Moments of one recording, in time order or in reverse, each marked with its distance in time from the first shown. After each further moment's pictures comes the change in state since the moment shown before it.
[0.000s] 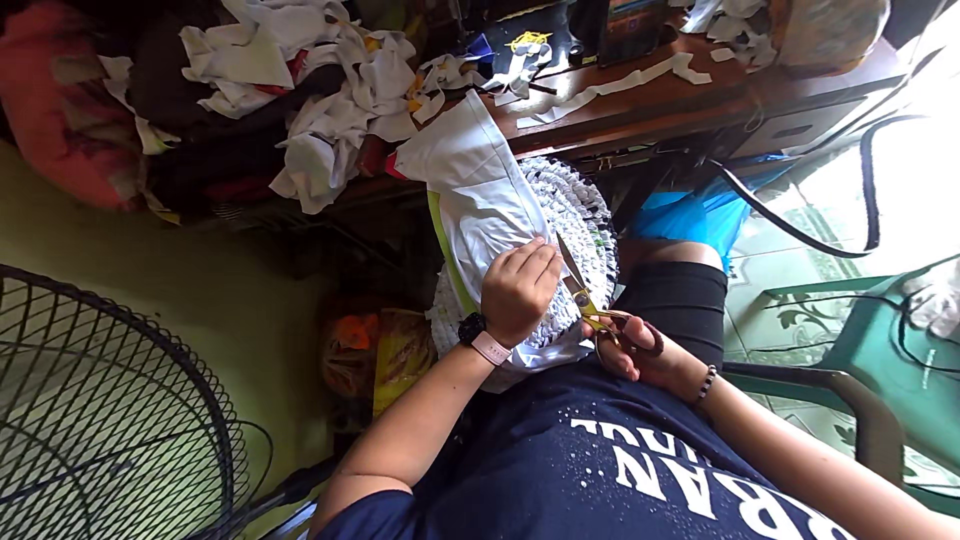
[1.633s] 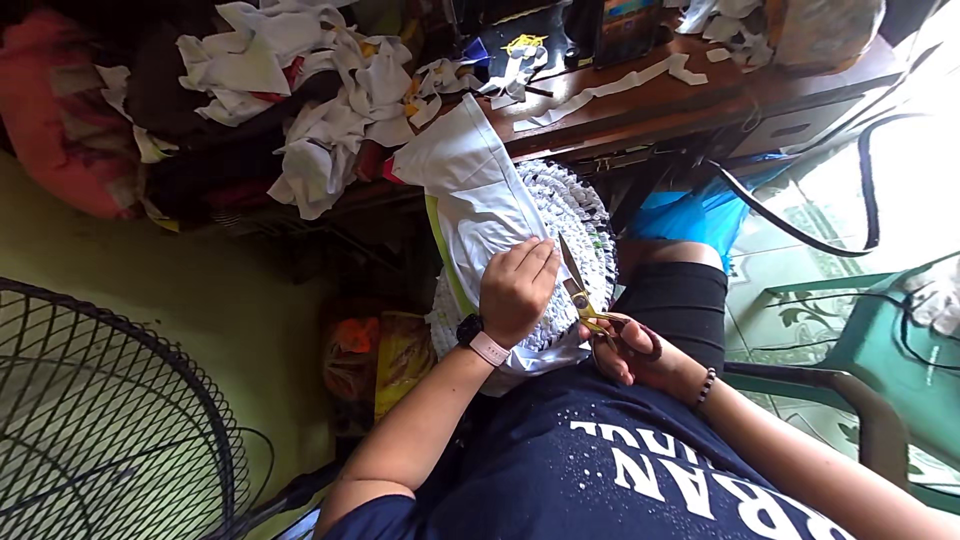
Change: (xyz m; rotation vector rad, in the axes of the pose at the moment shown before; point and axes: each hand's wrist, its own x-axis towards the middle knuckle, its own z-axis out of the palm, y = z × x) left_hand 0.004 -0.003 0.001 0.020 -0.028 -0.005; right_hand 0.002 0.001 0.003 -0.030 0.021 -0.015
